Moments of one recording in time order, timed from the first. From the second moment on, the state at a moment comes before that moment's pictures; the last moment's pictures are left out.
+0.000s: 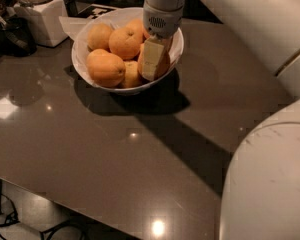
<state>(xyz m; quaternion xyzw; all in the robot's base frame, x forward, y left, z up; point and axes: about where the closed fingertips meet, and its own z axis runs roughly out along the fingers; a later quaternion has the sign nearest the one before) 0.629 -0.019 0.910 -0.58 0.81 -0.01 0.09</state>
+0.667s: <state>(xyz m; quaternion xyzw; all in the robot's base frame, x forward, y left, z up) 0.608 -0.019 0.936 -0.60 0.79 0.02 0.14</state>
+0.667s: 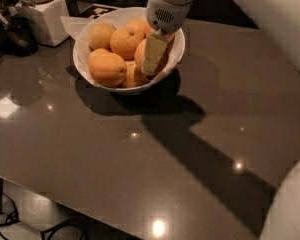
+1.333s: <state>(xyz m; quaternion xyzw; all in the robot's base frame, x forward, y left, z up) 0.587 -0.025 0.960 -0.62 0.76 0.05 0.18</state>
